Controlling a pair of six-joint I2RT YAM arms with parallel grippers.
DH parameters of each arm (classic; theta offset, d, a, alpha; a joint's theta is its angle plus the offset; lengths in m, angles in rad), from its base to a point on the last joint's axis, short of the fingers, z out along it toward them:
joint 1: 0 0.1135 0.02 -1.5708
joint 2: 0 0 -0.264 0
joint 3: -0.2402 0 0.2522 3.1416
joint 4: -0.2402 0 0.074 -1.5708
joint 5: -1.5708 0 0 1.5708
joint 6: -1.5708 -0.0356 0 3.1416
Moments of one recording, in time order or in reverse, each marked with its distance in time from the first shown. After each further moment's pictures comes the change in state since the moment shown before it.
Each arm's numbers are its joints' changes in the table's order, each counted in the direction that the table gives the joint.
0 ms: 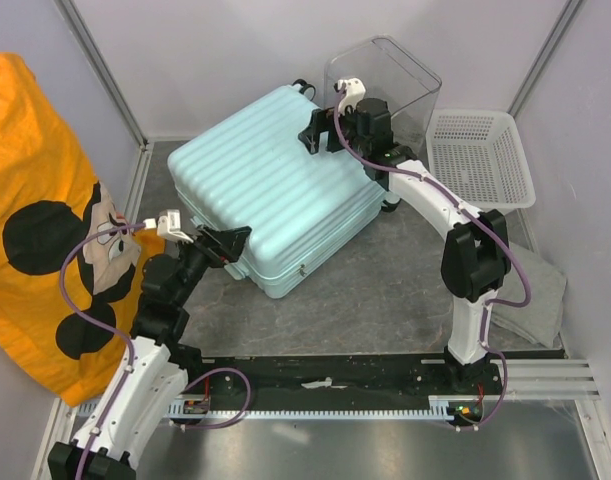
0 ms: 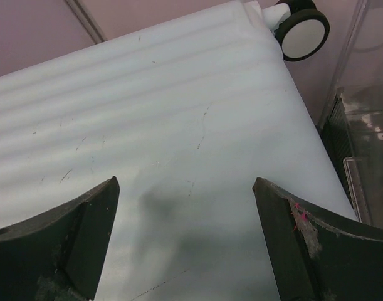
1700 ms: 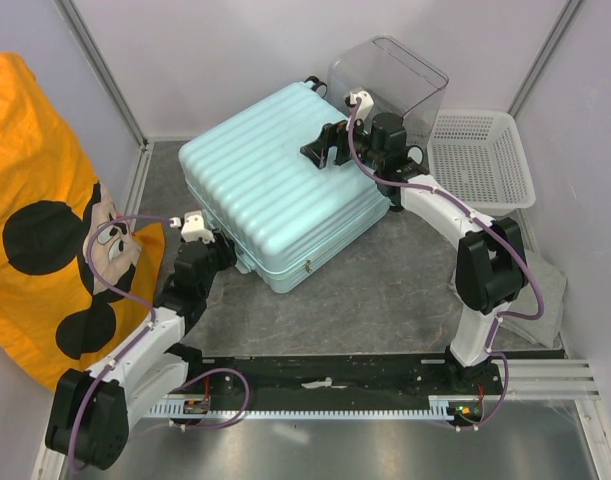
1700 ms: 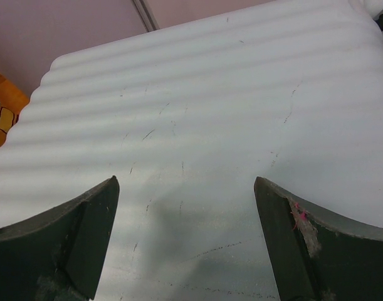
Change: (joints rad) left arm -0.065 0.351 0.056 0.078 0.446 -0.372; right arm -0.031 -0.123 0.242 0.205 0.203 -0.048
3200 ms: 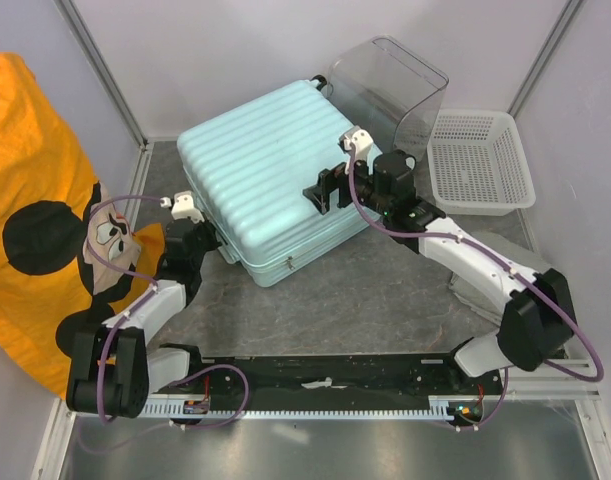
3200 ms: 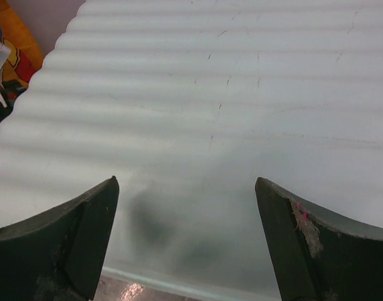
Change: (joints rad) left arm 0.194 0.267 -0.110 0.164 -0.129 -0.079; right arm 0.148 -0.341 0.316 -0.092 -0.175 0.140
